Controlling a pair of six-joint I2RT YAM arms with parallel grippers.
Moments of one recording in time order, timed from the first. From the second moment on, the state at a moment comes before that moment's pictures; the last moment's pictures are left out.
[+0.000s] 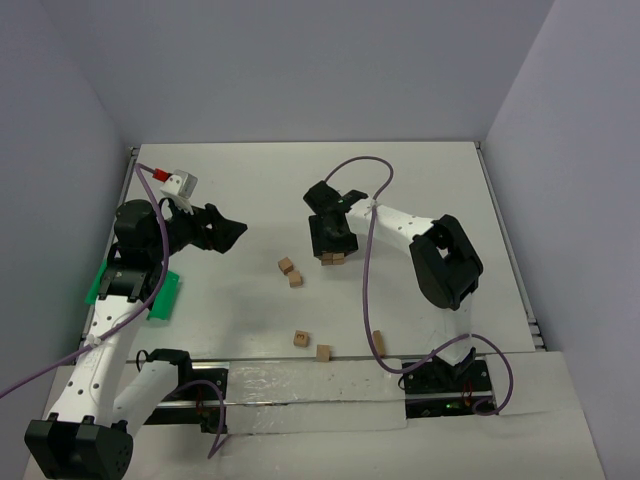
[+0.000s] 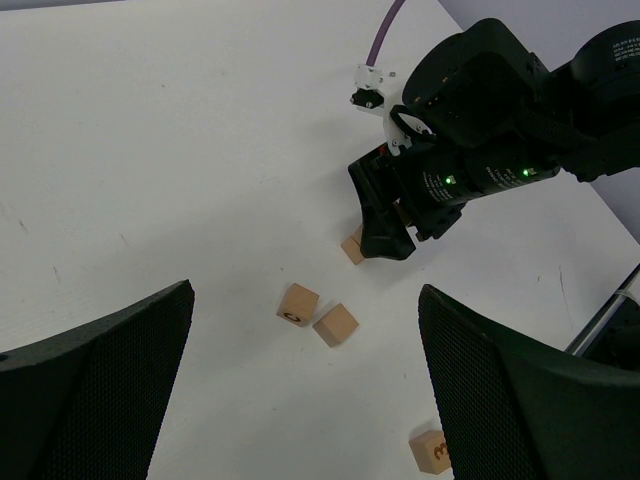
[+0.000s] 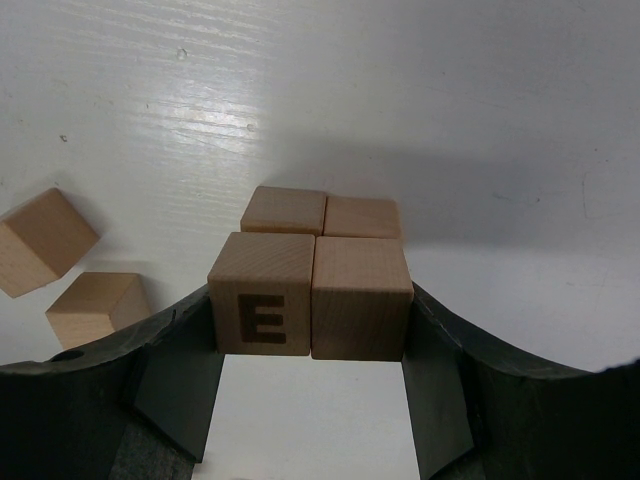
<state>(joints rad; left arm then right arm) -0.13 0.85 0.82 -0.23 0.56 -0.20 0.69 1.94 1.45 -0.77 0.15 0.54</state>
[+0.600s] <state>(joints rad) -0.13 0.85 0.82 -0.23 0.57 -0.20 0.69 1.95 1.45 -0.77 0.15 0.54</state>
